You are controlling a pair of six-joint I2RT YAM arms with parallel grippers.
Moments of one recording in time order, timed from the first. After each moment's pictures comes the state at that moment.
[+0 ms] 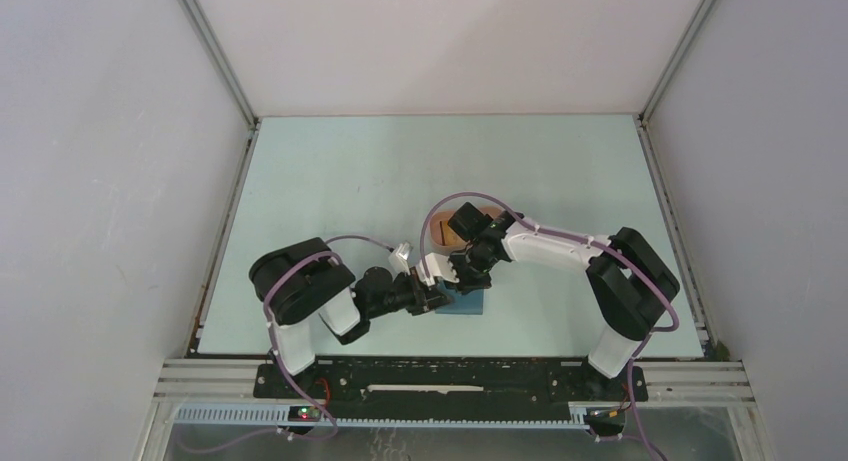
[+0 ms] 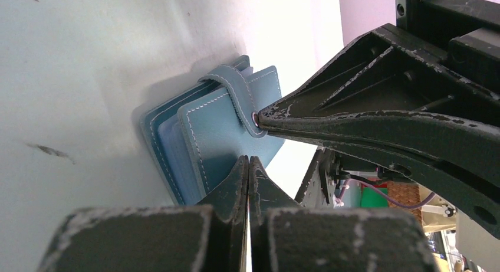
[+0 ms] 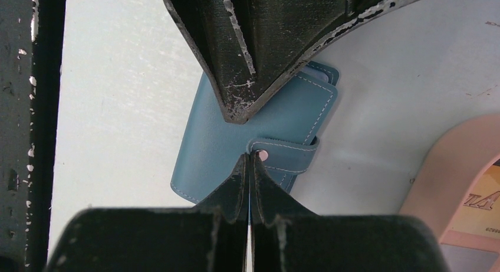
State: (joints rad) left arm -0.83 1.84 0.22 1.31 0.28 -1.07; right arm 0.80 1.71 1.09 -0.69 -0.48 -1.04
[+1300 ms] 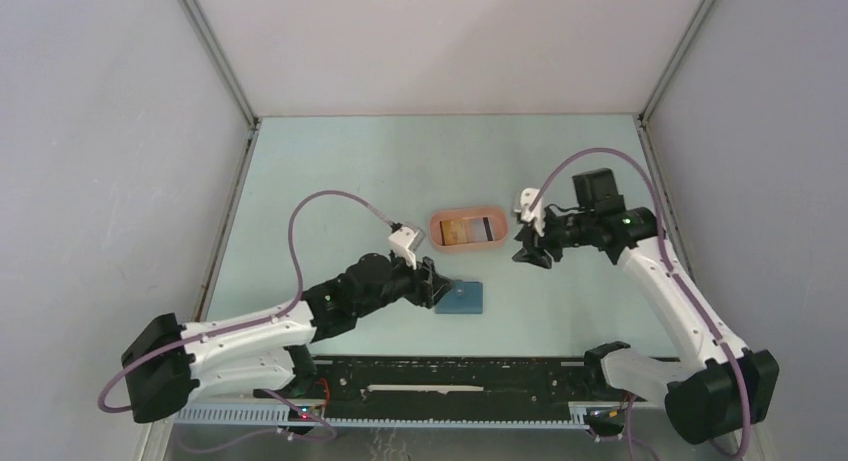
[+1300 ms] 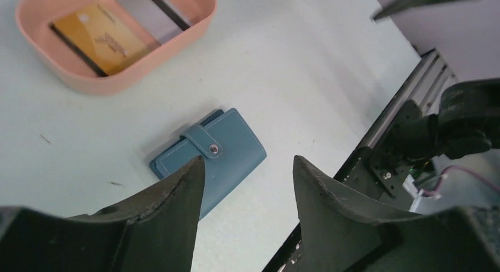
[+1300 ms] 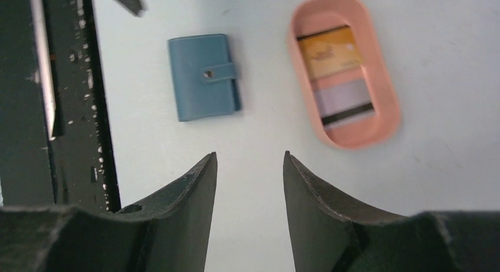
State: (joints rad) left arm -0.98 1.02 0.43 0.27 -0.05 -0.55; right arm 0.33 1.14 1.02 -0.85 -0.78 -0.92
